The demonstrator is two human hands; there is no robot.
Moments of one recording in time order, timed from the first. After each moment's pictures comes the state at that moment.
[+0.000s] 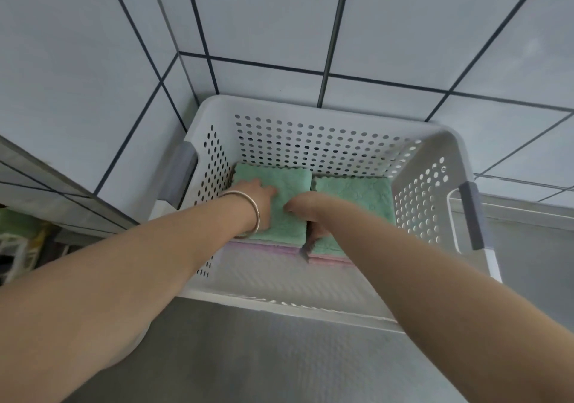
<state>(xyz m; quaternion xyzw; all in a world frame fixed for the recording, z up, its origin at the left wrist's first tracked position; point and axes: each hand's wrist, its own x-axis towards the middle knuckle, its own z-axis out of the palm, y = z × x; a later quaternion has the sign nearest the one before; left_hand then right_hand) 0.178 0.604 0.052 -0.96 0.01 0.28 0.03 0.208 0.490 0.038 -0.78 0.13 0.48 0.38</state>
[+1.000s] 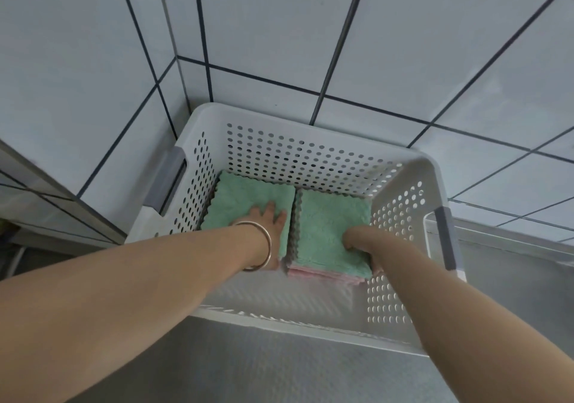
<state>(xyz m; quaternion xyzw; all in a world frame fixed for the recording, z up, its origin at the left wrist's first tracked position) 0.164 0.565 0.041 -0.93 0.10 0.35 0.06 0.211 0.395 0.049 -0.85 0.22 0.42 0.21</state>
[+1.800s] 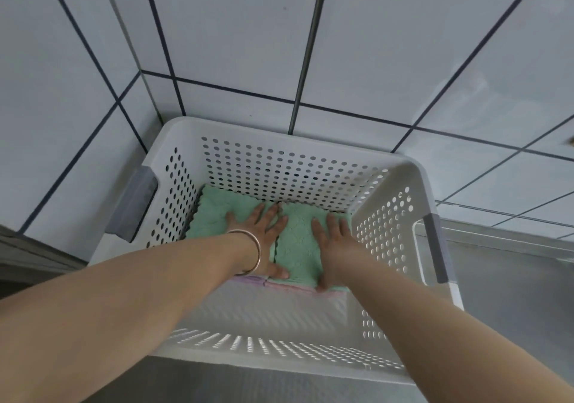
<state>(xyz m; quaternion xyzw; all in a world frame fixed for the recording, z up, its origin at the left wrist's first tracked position) 0.191 0.562 0.008 -0.93 0.12 0.34 0.04 0.201 0.395 0.021 -0.92 -0.16 0.33 -0.12</state>
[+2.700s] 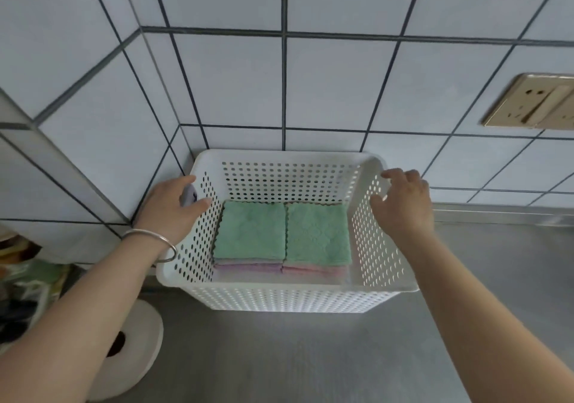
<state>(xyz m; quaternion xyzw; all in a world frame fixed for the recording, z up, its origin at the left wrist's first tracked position) 0.106 0.663 0.150 -0.94 -0.14 -0.01 -0.31 0.156 0.341 0.145 -0.98 0.07 -0.07 0.20</state>
